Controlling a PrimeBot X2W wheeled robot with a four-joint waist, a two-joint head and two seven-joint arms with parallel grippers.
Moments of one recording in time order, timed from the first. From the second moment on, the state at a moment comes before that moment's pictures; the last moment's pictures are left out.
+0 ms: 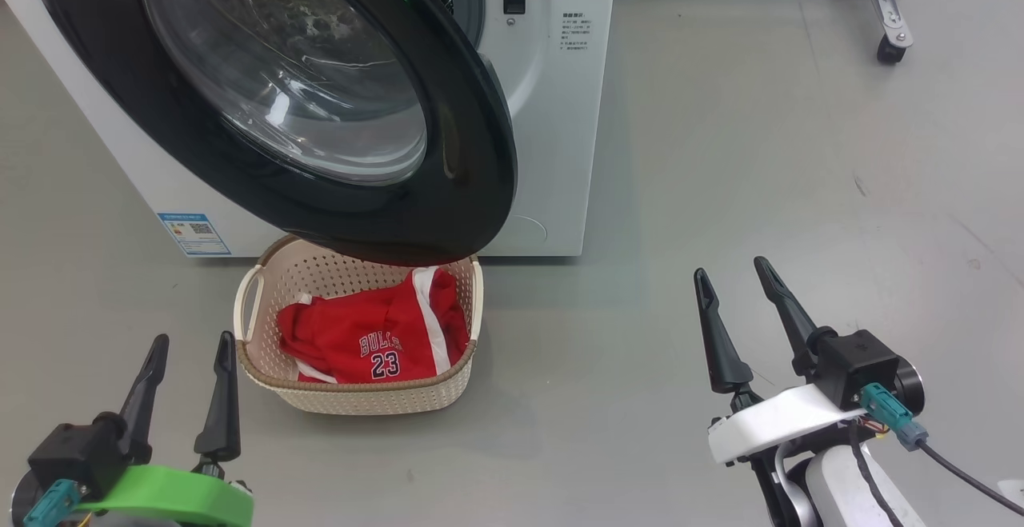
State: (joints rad) left arm 0.01 0.22 -0.15 0.12 -0.54 -0.07 -0.26; right arm -0.09 -0.06 0.28 0.16 0.29 0.00 -0.25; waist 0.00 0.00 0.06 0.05
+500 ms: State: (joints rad) left arm 0.01 0.20 -0.13 0.12 -0.51 -0.09 -0.26; right arm -0.09 -0.06 0.27 0.16 0.28 0.00 -0.25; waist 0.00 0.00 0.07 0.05
